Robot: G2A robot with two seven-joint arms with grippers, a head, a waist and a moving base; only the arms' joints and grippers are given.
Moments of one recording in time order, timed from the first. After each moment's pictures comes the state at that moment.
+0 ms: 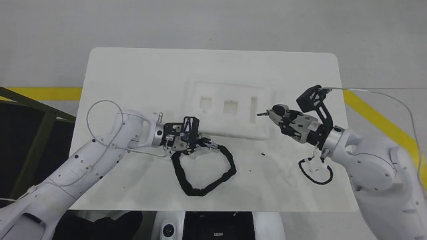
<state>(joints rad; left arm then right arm) 0.84 -0.85 -0.69 -1.45 1.38 -0.98 0.27 -1.41 -1.00 1.50 -2.08 -0.52 -0.31 0.82</state>
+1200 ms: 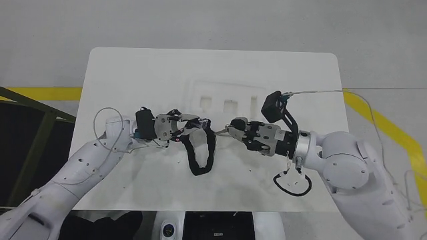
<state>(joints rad) 0.86 -0.89 -0.71 -1.25 1.61 -0.62 1.20 -1.27 -1.02 1.24 -2.11 -0.32 -0.29 0.82</state>
